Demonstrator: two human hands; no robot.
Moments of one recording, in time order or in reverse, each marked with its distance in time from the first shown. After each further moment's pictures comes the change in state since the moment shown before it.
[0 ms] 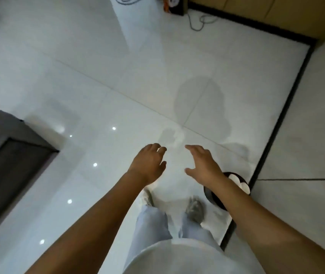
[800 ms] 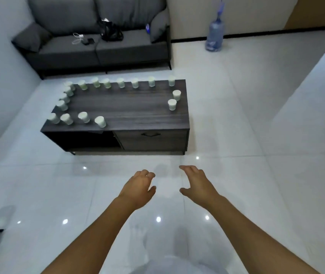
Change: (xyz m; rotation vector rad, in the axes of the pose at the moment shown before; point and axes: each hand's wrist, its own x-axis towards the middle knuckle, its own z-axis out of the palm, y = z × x) left_hand -0.480 -0.430 0.027 -0.449 0.356 -1.004; right_hand -0.009 -0.589 0.311 -0.427 -0.446 -0.821
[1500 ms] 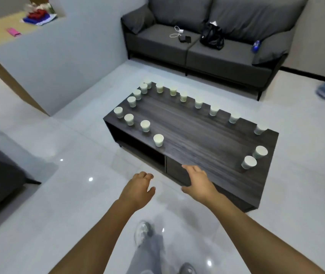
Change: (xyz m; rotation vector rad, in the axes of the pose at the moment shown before) left_hand 0.166 -0.249 -0.110 -0.305 0.187 -0.545; right_hand 0.386 -0.207 -0.008 -0.255 -0.328 -0.314
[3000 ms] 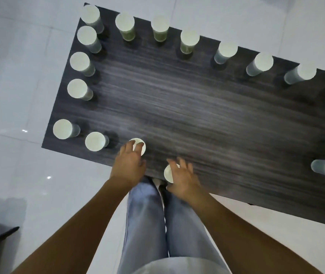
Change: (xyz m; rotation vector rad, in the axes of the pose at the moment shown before) left_hand 0.570 -0.202 -0.006 0.100 -0.341 0.046; right_hand 0.532 -0.017 0.087 0.110 -0.320 0.423
